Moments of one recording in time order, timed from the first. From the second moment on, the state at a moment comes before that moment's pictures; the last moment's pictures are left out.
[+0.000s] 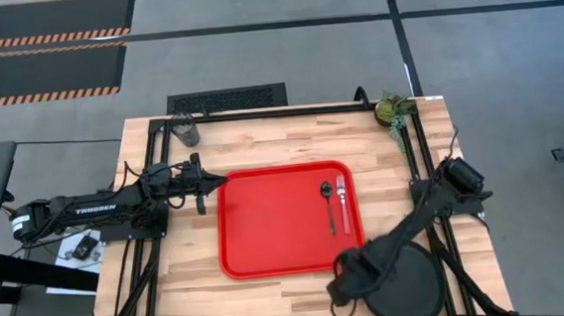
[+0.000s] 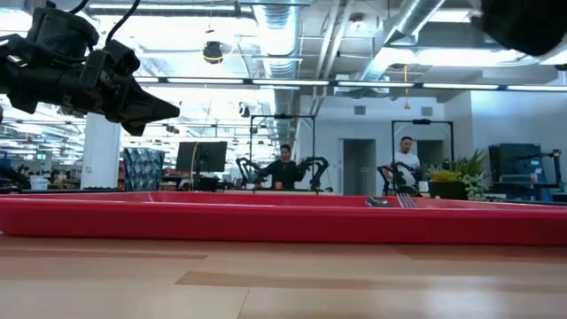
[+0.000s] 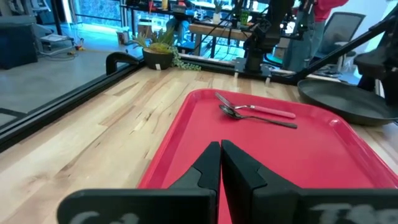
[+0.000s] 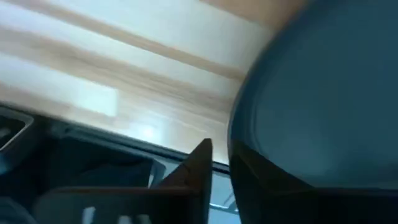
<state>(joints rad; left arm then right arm) 0.37 0.64 0.01 0.50 0.21 -0.09 0.63 1.89 1.42 -0.88 -0.27 1.92</state>
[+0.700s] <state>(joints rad) 0.37 0.64 0.01 0.51 0.21 -0.09 0.65 1.99 1.42 -0.90 -0.32 1.99</state>
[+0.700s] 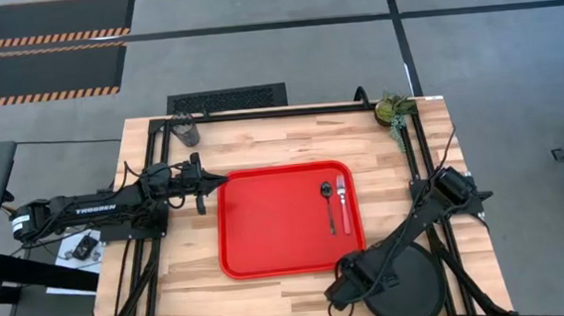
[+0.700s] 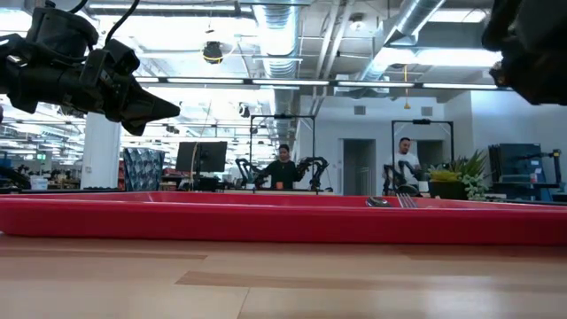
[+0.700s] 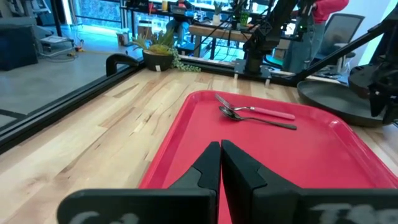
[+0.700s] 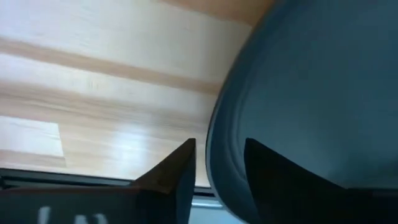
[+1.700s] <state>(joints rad) 0.37 0.64 0.01 0.51 0.21 -0.09 0.63 2.04 1.43 -0.86 -0.40 2.00</state>
